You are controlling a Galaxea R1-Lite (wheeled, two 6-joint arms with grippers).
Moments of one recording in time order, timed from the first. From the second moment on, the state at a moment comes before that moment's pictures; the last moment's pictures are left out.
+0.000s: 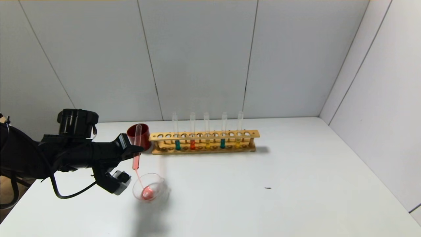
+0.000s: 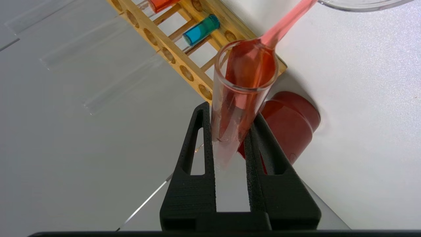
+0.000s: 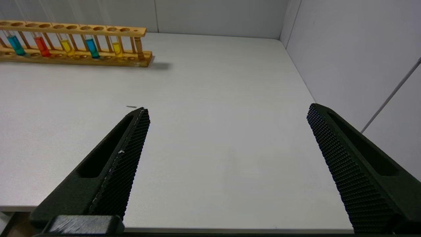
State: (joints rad) left arm -0.04 1.83 -0.78 -0.39 -0.49 2.41; right arm 0.00 0.00 0.00 0.00 0.02 -0.05
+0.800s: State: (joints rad) left arm -0.07 1.82 -0.77 -0.45 -0.48 2.50; right arm 0.00 0.00 0.00 0.00 0.02 -0.05
